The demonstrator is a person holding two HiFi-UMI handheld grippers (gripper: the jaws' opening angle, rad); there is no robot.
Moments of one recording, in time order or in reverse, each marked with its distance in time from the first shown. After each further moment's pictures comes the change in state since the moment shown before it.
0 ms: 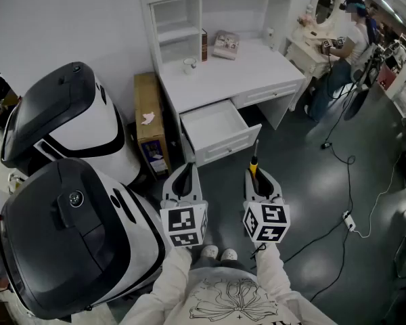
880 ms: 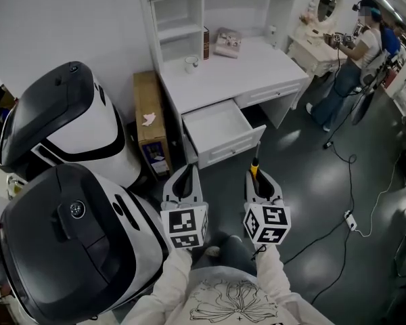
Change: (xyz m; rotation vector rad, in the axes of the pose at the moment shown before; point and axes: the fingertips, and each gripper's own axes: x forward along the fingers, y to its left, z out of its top) left arm 0.021 0.027 -0.012 -0.004 0.021 -0.007; right arm 0.030 0.011 -0.009 0.026 0.012 -0.015
